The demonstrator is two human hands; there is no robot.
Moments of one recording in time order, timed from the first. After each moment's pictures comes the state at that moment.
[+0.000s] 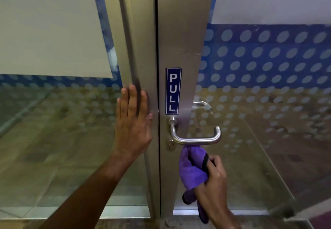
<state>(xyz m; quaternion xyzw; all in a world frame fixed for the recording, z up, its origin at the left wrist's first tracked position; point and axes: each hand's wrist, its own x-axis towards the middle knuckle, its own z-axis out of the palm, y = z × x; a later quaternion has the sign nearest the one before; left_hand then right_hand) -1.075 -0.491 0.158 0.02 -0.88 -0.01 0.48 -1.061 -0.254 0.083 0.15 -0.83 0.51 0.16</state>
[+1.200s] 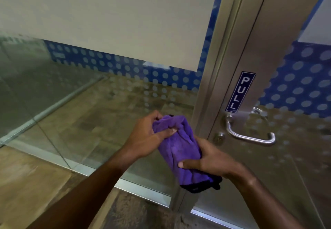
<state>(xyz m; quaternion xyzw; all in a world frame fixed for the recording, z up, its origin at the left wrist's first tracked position) -0.903 -0.535 0.193 0.14 -0.79 -0.53 0.26 -1.018 -0.351 0.188 0.43 -0.73 0.41 -0.33</state>
